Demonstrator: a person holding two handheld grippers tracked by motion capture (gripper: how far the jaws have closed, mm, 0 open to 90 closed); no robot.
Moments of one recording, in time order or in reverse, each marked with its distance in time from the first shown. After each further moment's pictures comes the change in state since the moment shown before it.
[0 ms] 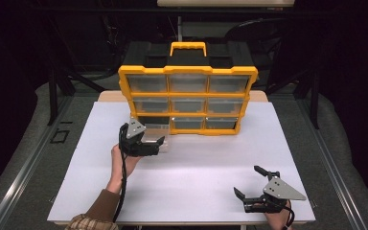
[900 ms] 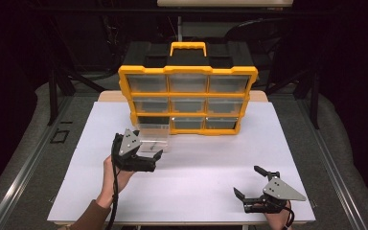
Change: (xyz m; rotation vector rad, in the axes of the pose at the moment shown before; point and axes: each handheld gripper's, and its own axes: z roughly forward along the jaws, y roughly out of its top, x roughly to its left) left arm -0.027 -0.007 -0.051 -0.027 -0.010 0.072; right arm 0.001 0.001 0.000 -0.001 -0.003 -0.004
